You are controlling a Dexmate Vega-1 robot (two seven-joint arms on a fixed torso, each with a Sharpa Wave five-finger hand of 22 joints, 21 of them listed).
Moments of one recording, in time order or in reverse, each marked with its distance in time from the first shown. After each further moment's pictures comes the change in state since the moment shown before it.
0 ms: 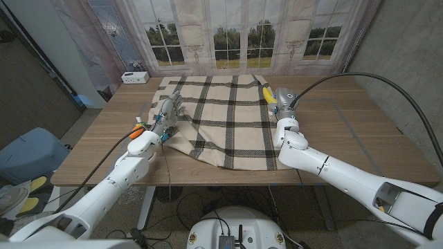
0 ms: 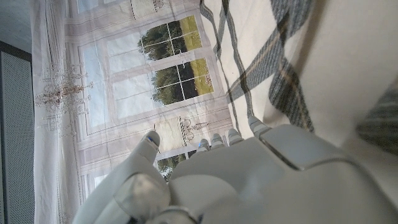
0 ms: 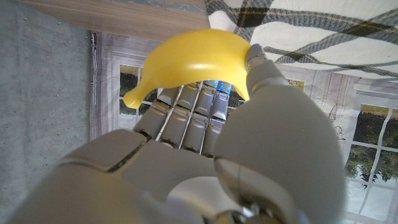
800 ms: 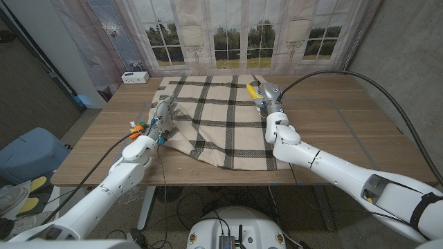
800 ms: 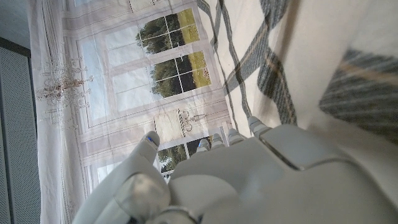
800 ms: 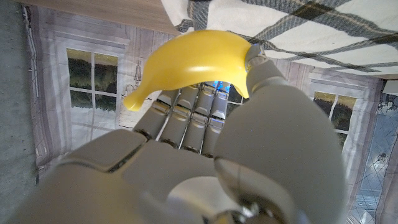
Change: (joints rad) left arm 0.061 0.026 -0.028 -0.048 -0.006 -0.016 0.034; left_hand 0.000 0.000 -0.007 0.001 0.000 0.000 0.000 0.000 0.000 0.000 0.000 0.000 0.000 0.000 0.000 0.000 0.000 0.000 0.000 -0.004 0.000; right arm 0.056 0.064 -0.024 0.097 -0.076 0.153 0.070; right_hand 0.000 0.000 0.000 0.000 0.000 0.017 0.017 0.000 0.000 -0.002 -0.002 0.001 0.000 0.007 -0.004 -0.018 0.014 0.000 0.000 0.004 0.000
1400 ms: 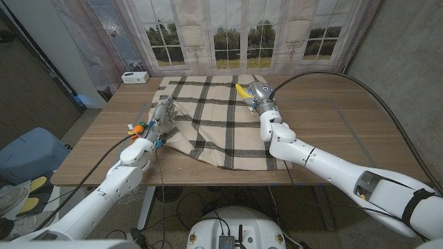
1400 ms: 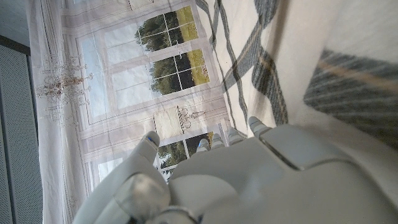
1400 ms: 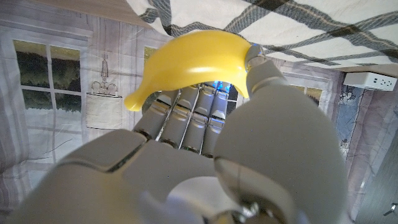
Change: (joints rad) left arm 0.032 0.010 -0.012 -0.022 -0.004 -0.008 0.014; left_hand 0.000 0.000 -0.003 -0.003 0.000 0.000 0.000 0.000 0.000 0.000 0.000 0.000 0.000 0.000 0.000 0.000 0.000 0.000 0.000 -0.008 0.000; right arm 0.024 0.045 -0.007 0.059 -0.028 0.106 0.027; right_hand 0.000 0.000 0.000 0.000 0.000 0.000 0.000 0.000 0.000 0.000 0.000 0.002 0.000 0.000 0.000 -0.014 0.010 0.000 0.000 0.004 0.000
